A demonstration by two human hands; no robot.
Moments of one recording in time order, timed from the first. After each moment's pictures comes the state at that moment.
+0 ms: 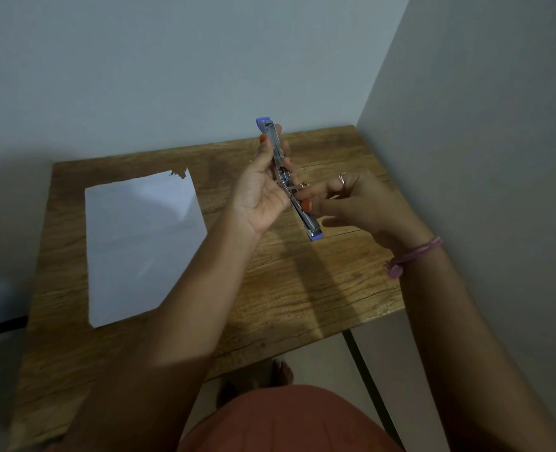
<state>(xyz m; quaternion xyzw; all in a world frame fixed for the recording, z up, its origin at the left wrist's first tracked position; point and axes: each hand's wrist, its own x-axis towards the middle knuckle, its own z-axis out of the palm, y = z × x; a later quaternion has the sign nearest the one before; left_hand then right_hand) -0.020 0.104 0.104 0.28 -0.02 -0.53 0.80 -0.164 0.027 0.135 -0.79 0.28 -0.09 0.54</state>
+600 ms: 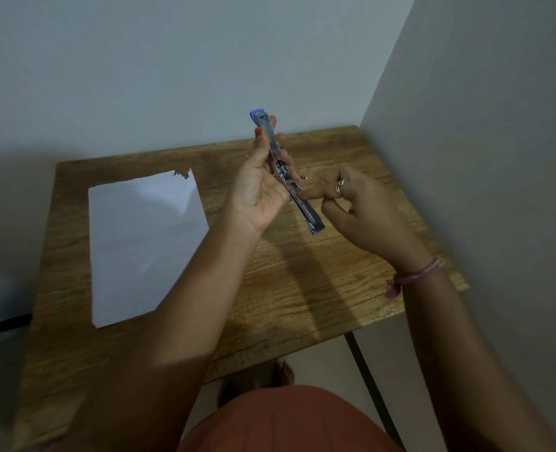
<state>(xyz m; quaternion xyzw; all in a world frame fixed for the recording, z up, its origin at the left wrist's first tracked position) -0.016 0.106 0.111 0.27 -0.03 -0.51 0.82 -0.165 0.046 0.133 -0.92 0.21 -0.20 0.27</state>
